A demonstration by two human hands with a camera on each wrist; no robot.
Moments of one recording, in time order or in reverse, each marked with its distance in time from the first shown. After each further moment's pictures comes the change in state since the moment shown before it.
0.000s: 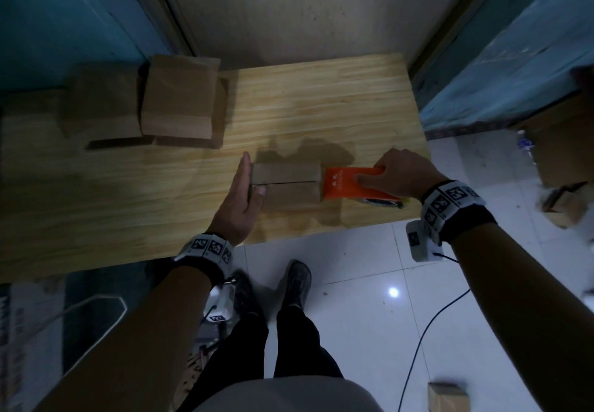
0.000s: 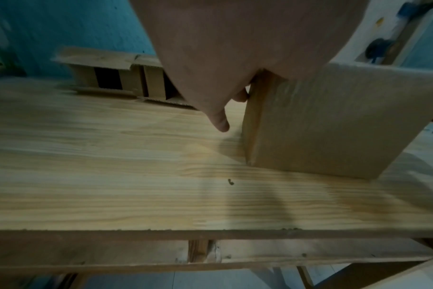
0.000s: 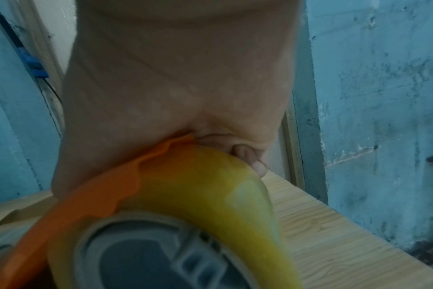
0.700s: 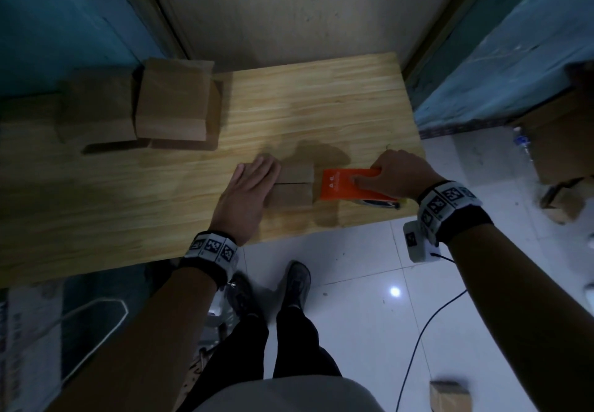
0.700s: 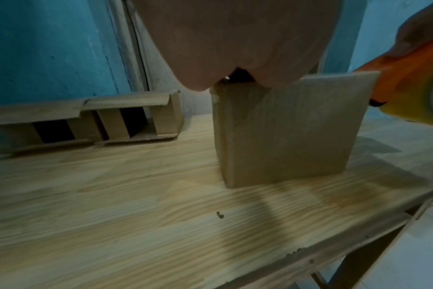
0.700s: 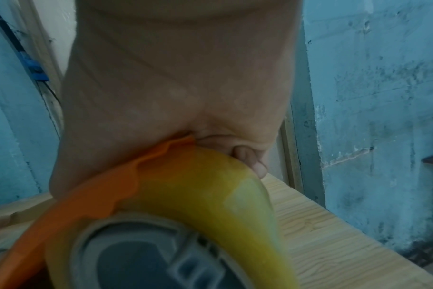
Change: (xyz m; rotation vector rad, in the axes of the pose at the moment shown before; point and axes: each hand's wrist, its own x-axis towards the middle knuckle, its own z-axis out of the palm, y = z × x) left_hand 0.011 0.026 0.005 0.712 -0.020 0.266; right_hand -0.006 0.007 0.001 -0.011 0.009 -0.001
